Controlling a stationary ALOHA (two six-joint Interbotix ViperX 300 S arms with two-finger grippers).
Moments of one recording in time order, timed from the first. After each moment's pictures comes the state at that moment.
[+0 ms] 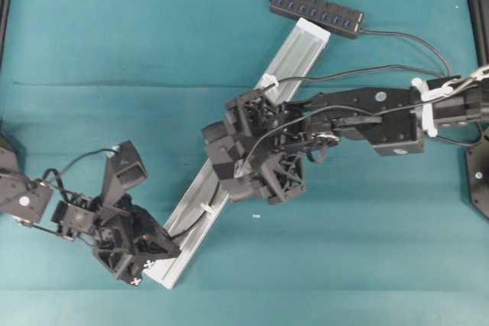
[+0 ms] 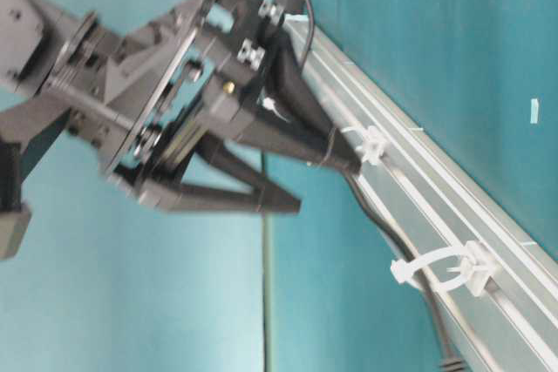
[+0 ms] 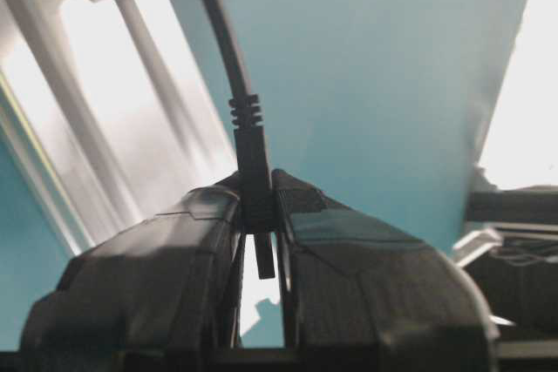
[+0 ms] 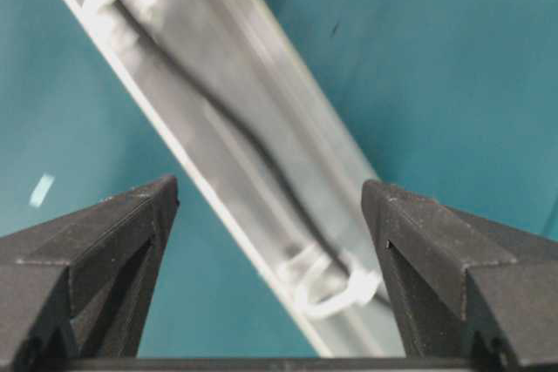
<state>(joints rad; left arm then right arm) -0.33 -0.10 0.96 0.02 -0.28 -1.02 -0.03 0.16 0.36 0.09 0.49 -0.55</state>
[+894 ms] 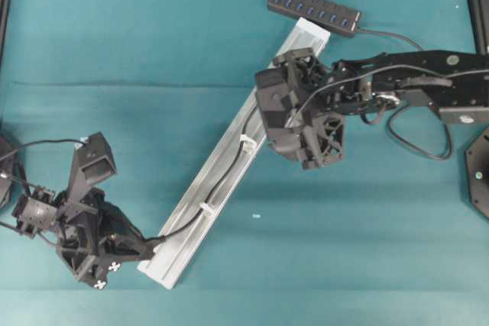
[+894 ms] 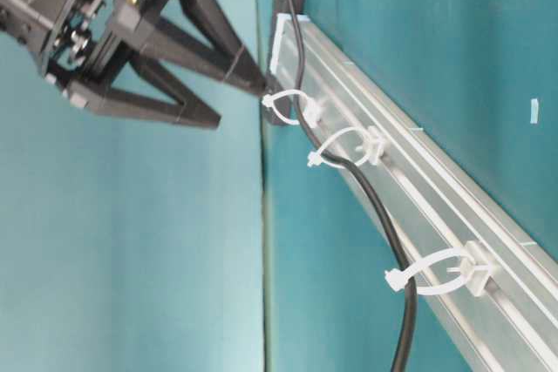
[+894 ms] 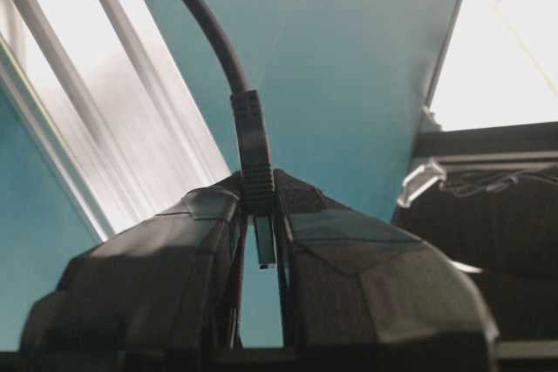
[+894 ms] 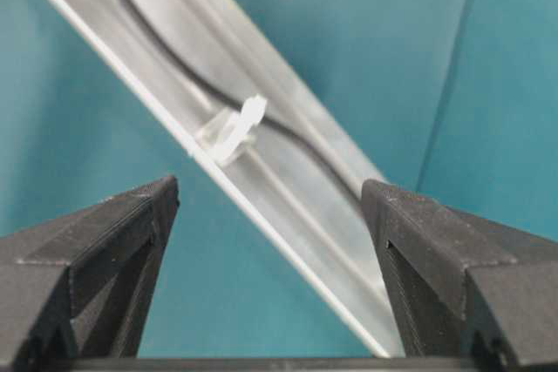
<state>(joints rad) -0.36 -0.31 0.98 0.02 -0.08 -1.01 -0.14 -0.06 0.52 0.09 0.47 -0.55</state>
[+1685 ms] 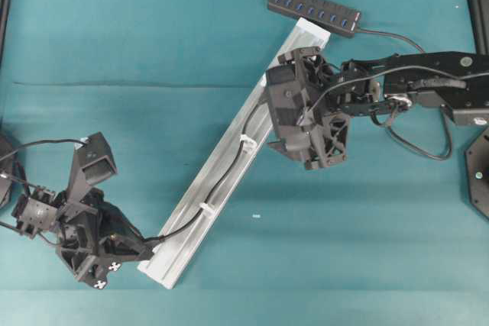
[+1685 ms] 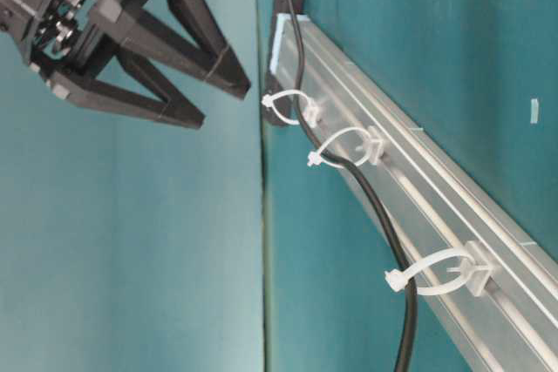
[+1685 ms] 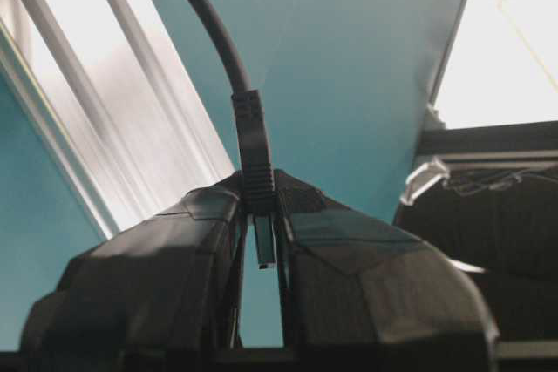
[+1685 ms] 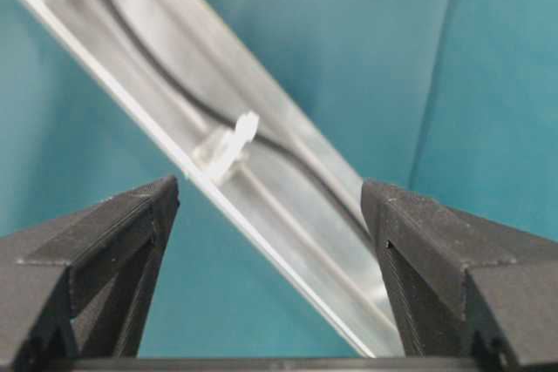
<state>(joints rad) -0.36 -0.31 0.98 0.02 -0.07 -1.02 -0.13 -0.10 0.54 0.09 0.39 -0.50</state>
